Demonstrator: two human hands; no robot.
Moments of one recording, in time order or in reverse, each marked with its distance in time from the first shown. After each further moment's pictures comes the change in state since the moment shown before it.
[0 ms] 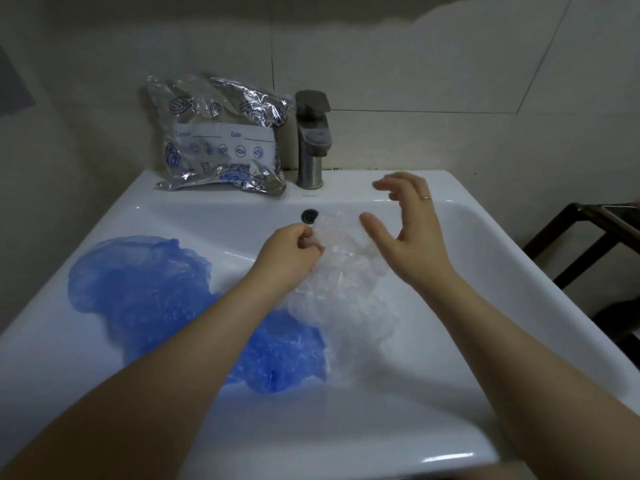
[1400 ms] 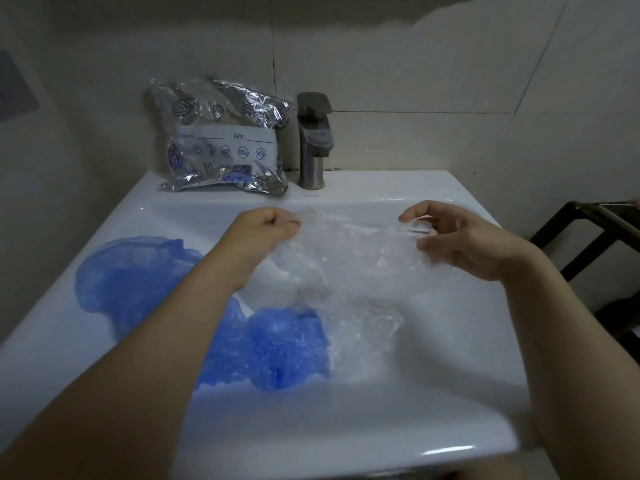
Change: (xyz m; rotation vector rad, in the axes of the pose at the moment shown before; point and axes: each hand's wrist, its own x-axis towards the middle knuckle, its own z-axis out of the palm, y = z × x) left_hand 0.013 -0.004 -0.043 -0.304 -0.024 -0.011; right_hand 0.011 0.040 -0.064 0.715 -0.630 0.567
